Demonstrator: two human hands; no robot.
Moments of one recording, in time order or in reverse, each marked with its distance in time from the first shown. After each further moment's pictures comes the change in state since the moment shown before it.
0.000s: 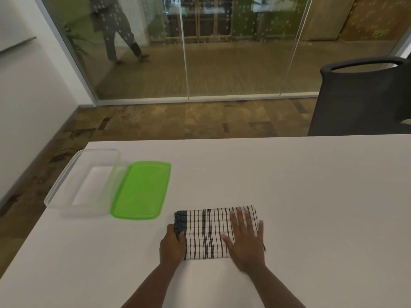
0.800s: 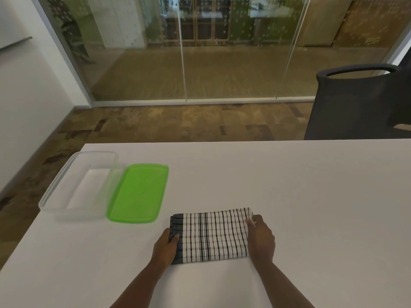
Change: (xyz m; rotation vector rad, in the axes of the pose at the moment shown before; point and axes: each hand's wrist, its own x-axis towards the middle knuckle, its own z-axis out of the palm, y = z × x) left_hand 0.015 -0.011 -0.010 -0.225 -0.174 -0.104; right_hand 0.023 0.016 -0.023 0.547 0.132 0.552
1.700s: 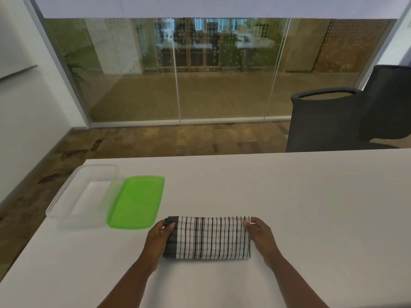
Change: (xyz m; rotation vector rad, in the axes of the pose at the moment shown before) left_hand -0.034 0.036 -0.023 -0.436 -0.074 0.174; right_hand -0.012 0.002 -0.068 0.572 -0.359 0.014
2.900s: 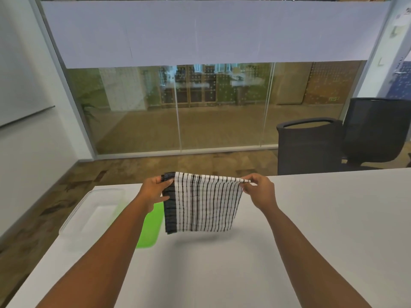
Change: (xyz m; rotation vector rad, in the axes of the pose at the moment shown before) left_hand -0.019 0.182 0.012 0.119 -0.048 0.175; right_hand -0.005 -0.164 -0.022 -0.216 0.233 -0.493
